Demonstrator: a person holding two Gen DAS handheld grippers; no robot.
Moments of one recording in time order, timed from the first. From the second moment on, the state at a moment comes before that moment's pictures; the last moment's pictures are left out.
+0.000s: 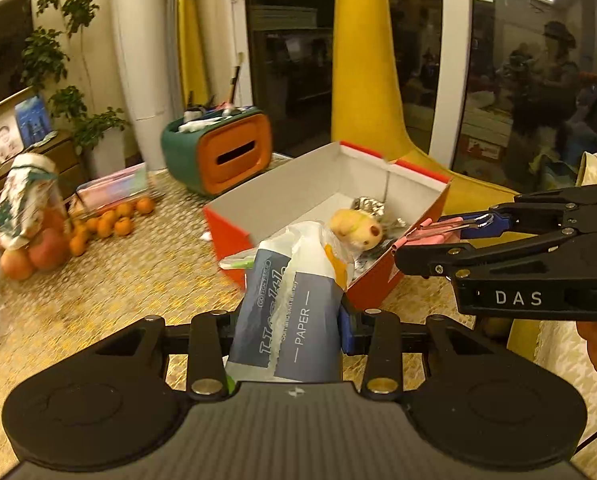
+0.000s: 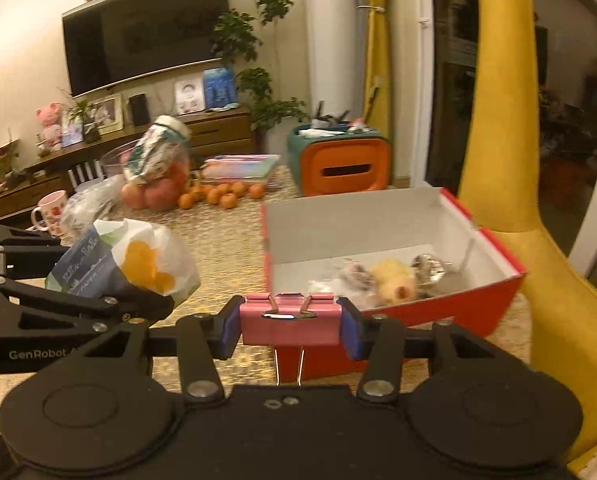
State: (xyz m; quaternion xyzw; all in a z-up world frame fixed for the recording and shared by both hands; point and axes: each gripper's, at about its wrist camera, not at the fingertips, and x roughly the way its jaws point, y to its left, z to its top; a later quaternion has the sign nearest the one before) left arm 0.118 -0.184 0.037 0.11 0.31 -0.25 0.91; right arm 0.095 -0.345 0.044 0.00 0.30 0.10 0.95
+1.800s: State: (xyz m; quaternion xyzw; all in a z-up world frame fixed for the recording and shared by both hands) left arm 0.314 -0.304 -0.046 0.11 0.45 -0.22 0.86; right arm 0.313 -0.426 -0.035 -0.03 0.42 0.04 0.91
